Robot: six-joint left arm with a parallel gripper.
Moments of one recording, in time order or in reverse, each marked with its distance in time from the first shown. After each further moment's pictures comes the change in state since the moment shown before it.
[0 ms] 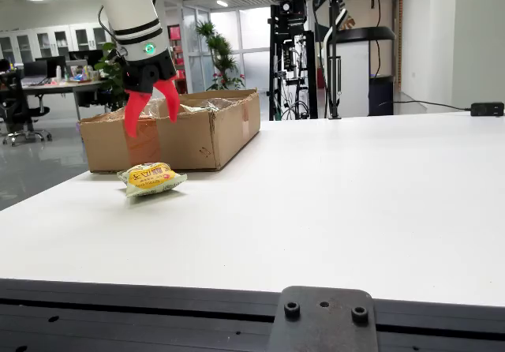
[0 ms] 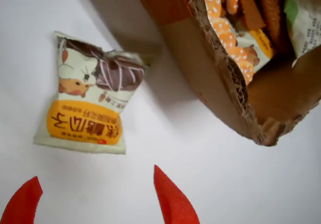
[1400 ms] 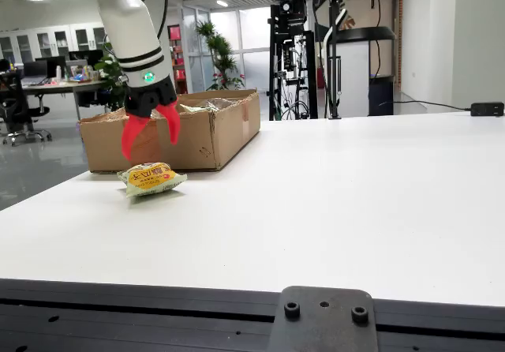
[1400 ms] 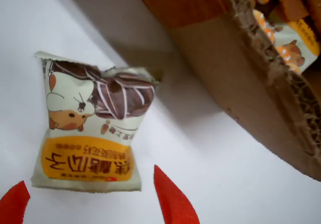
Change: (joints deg) arm 1.8 5.6 0.2 0.1 -4.8 6.6
